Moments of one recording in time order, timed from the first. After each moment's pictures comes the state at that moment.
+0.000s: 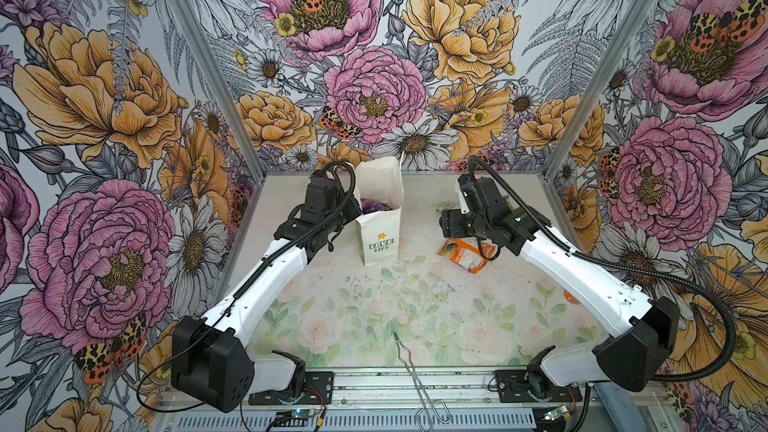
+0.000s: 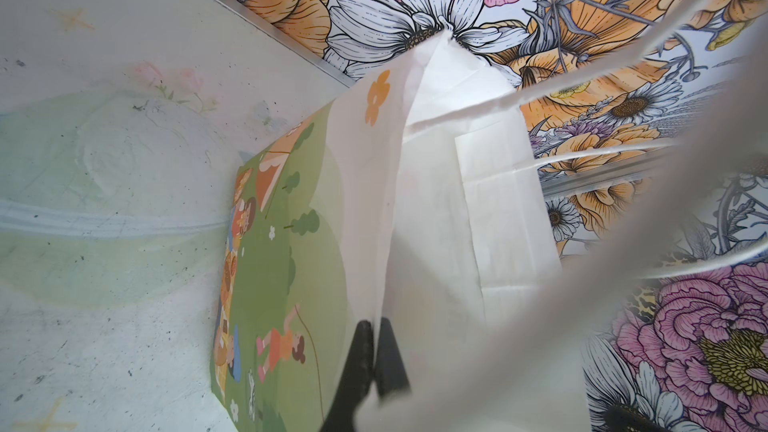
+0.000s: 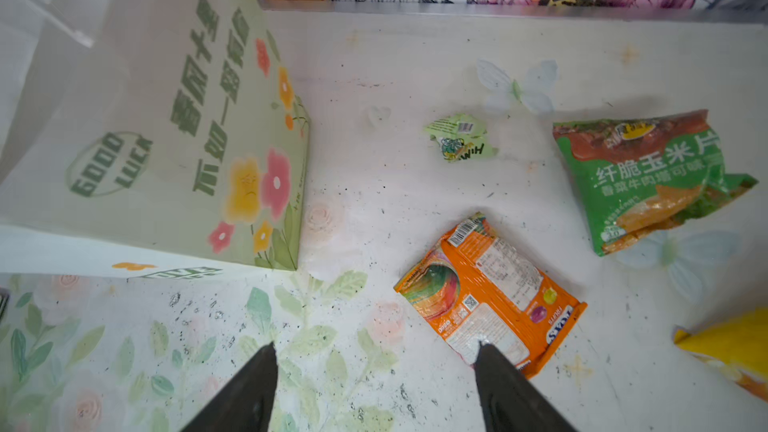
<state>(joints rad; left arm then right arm) -0.36 1.32 1.14 -0.34 0.02 -0.79 0.53 1.42 1.36 -0.80 0.11 0.41</state>
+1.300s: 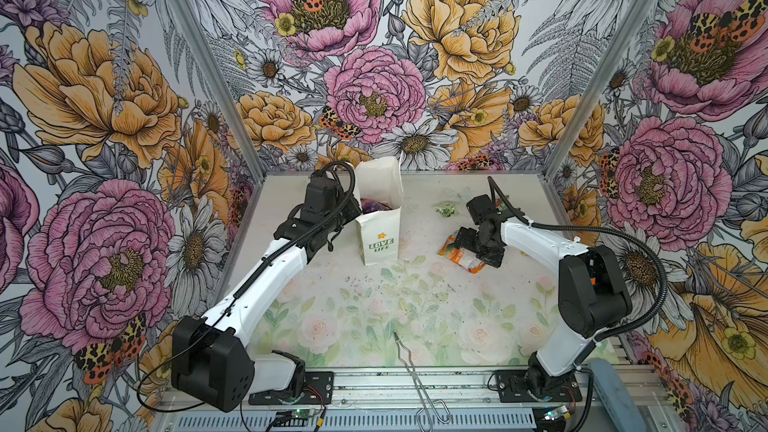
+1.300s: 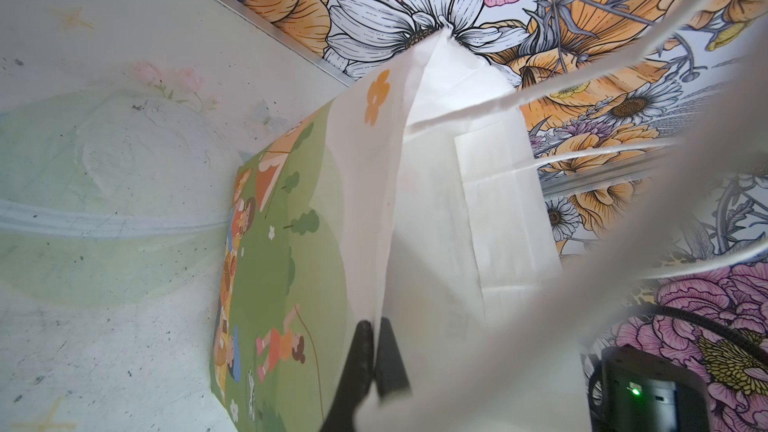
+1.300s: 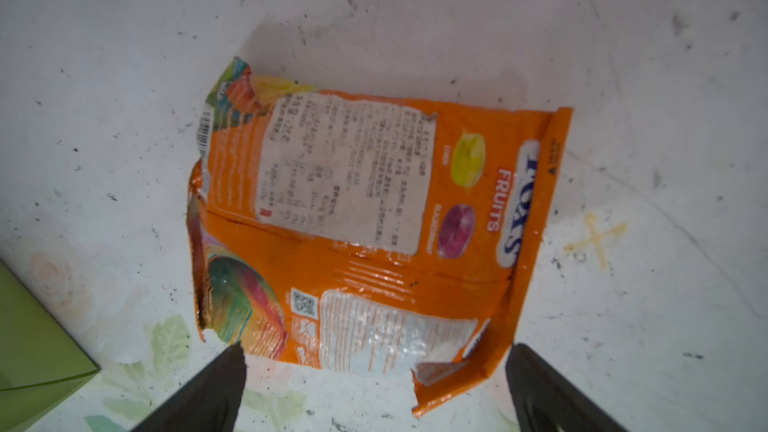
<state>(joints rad) -0.36 1.32 1.14 -0.34 0.03 -0.79 0.31 1.74 1.21 -0.82 0.00 0.77</state>
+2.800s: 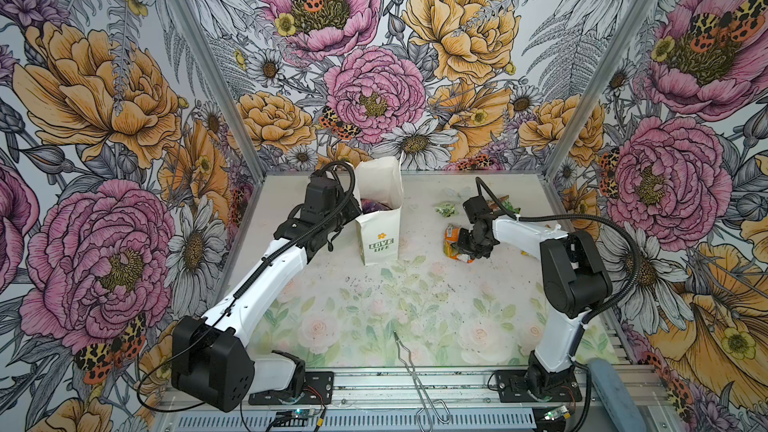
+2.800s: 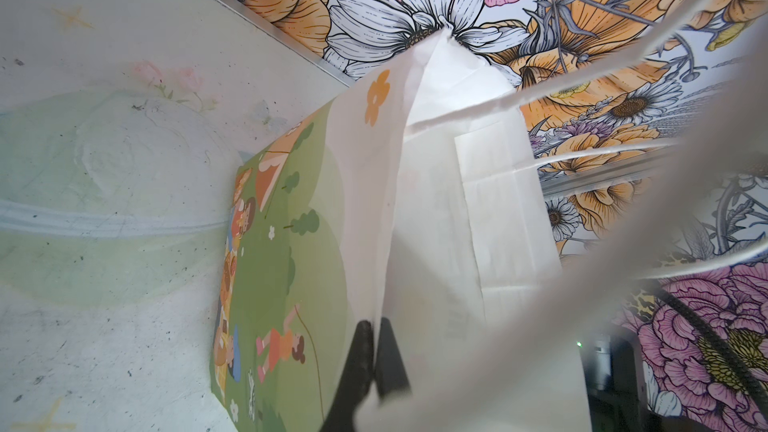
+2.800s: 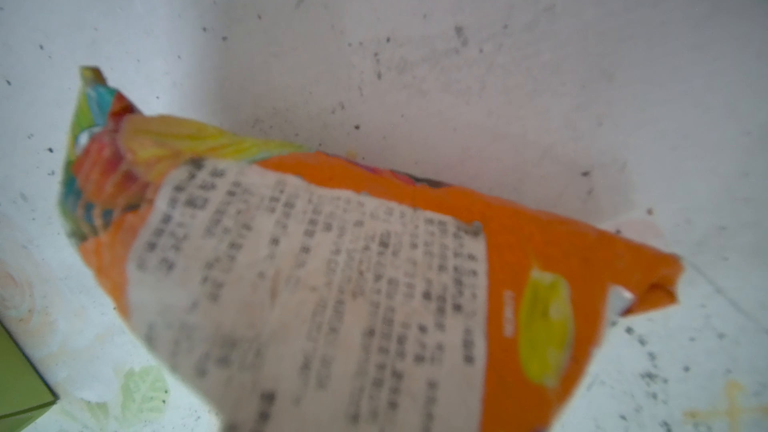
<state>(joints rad) -0.36 1.32 1.14 -0.34 0.03 -0.79 0.29 1.87 1.23 -0.66 -0.08 0.59</state>
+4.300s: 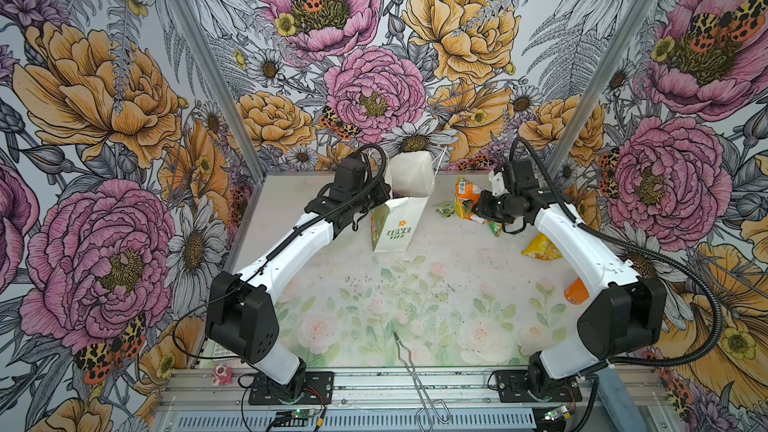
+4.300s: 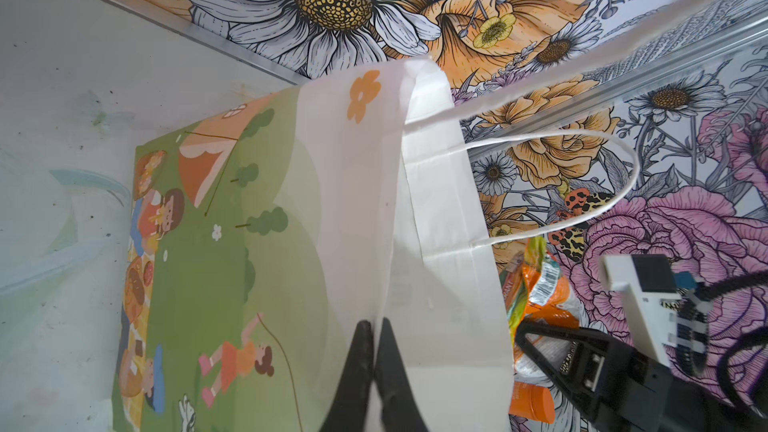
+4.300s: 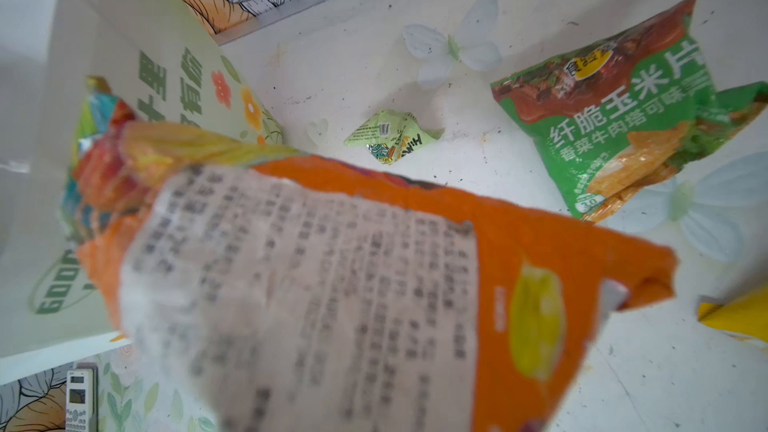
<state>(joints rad) -0.47 1.58 1.39 -0.27 0.16 -0.79 0.18 1.54 1.48 -0.84 -0.21 0.40</state>
